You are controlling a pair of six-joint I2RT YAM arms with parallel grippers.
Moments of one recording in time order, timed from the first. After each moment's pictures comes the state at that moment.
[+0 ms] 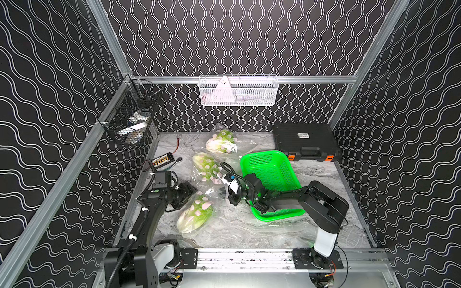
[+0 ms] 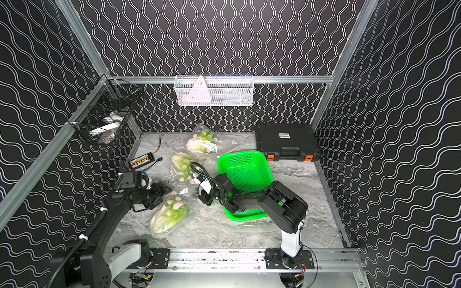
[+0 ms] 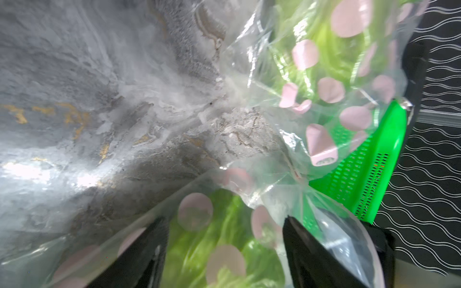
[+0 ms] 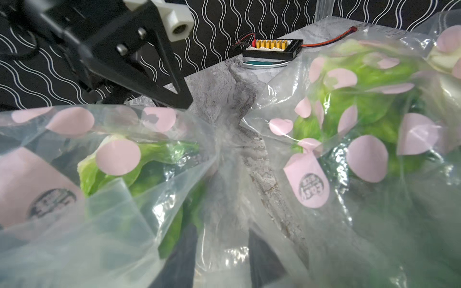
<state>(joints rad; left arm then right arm) 0.17 1.05 0.69 -0.71 0.45 -0.68 0.87 1.88 0.87 0.62 -0.39 0.04</state>
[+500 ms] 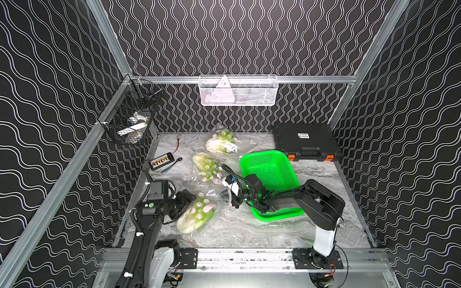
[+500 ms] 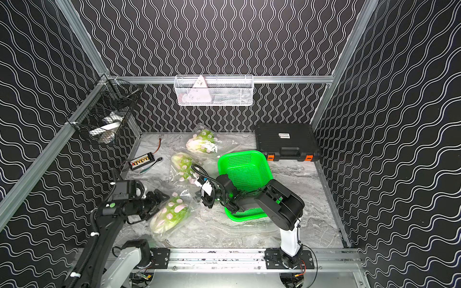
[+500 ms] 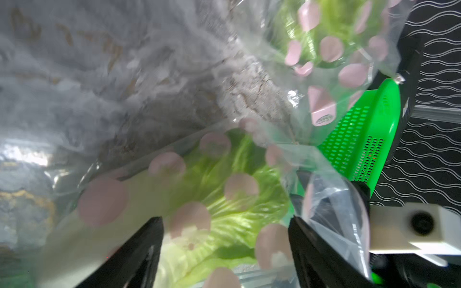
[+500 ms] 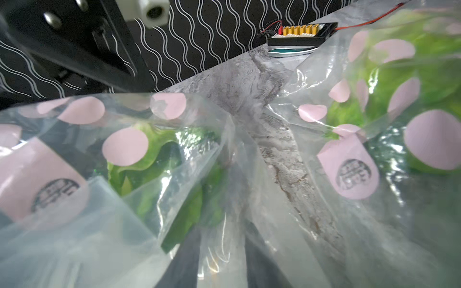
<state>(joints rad) 0.17 0.77 0.58 -0.91 0.46 -0.74 0.86 1.90 0.83 0.68 -0.57 0.08</state>
